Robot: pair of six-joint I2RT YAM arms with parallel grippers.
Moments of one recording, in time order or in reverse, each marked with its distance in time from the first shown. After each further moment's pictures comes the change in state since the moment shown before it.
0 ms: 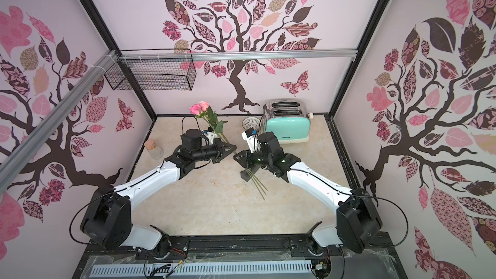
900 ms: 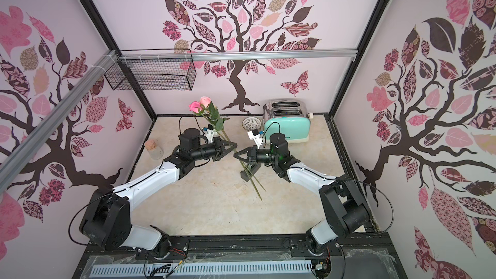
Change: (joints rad) left arm 0.002 -0.010 -0.005 0.066 0.023 0.017; right arm -0.129 0.126 -0.155 0.558 -0.456 0.512
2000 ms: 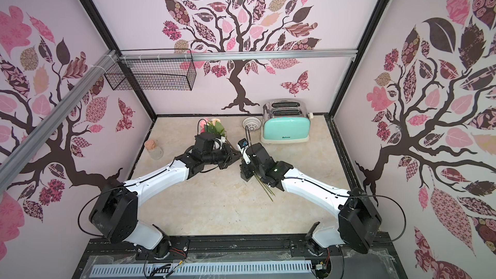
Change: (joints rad) left arm -0.107 0.084 0.062 -0.203 -0.161 -0.152; right arm 0.316 -0.137 0.131 -0.696 1.034 -0.866
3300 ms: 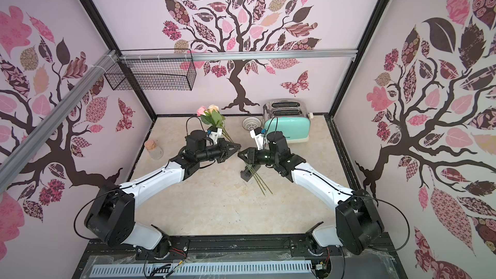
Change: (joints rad) left arm 0.055 -0.038 -0.057 0.243 0.084 0.068; right arm -0.279 -0.001 -0.050 0.269 -0.726 0.546
